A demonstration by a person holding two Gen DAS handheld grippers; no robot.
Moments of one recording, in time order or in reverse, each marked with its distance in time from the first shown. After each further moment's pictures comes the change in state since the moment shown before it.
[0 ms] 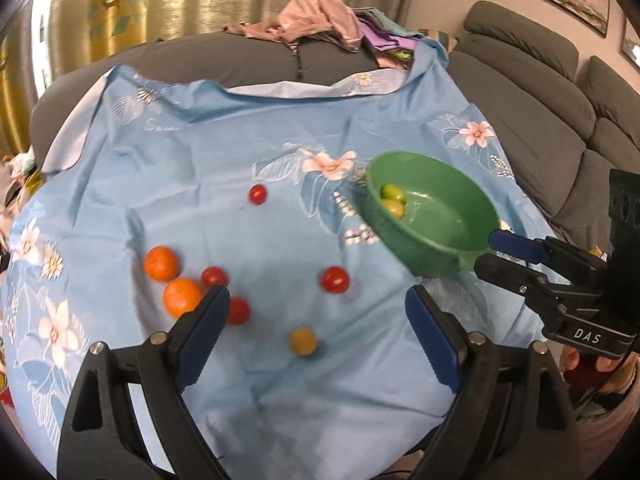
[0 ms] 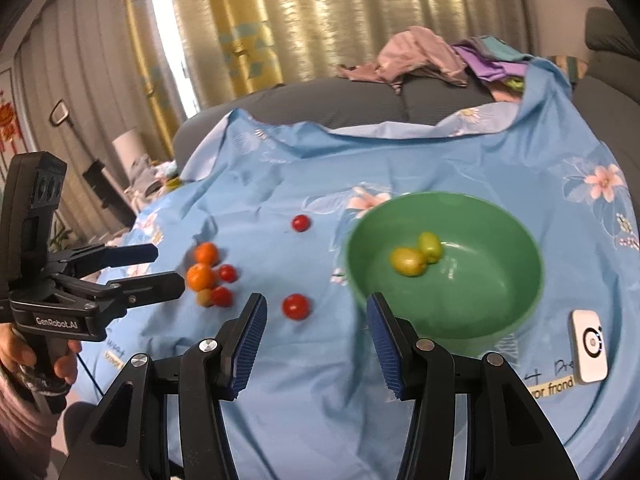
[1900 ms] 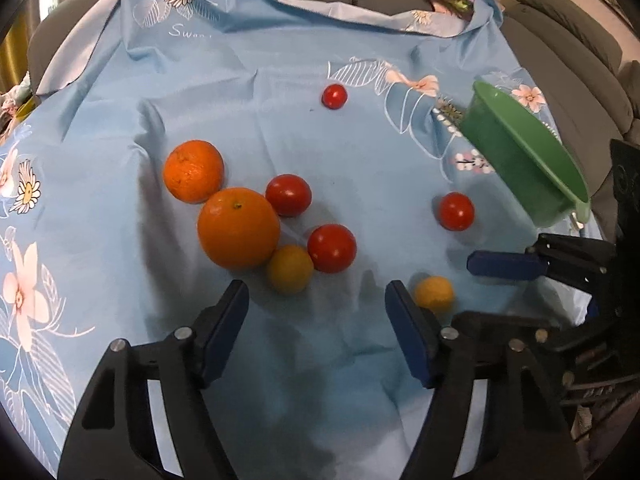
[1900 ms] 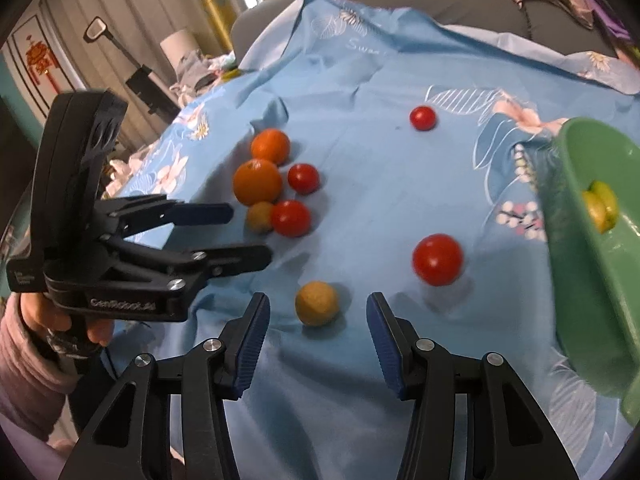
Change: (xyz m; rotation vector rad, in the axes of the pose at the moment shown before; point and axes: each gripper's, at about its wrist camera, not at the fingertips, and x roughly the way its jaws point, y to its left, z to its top) left arm 0.127 0.078 -0.055 -0.038 0.090 -0.158; right arm 0.130 0.064 -0.026 -0.128 0.341 0.224
